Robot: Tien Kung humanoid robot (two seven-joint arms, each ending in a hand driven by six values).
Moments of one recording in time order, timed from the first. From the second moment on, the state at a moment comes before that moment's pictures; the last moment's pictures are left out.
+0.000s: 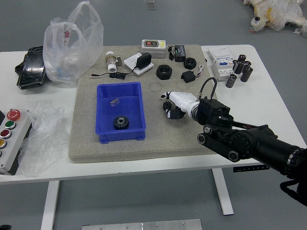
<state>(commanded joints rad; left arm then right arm) -0.17 0.17 -0.97 -0.36 1.06 0.04 0.45 0.87 -0.13 0.33 0.85 -1.56 -0.11 -0.26</state>
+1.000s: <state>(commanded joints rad) -0.17 0.16 -0.97 -0.36 1.06 0.04 0.43 0.86 -0.13 0.31 0.85 -1.57 -0.12 -0.28</state>
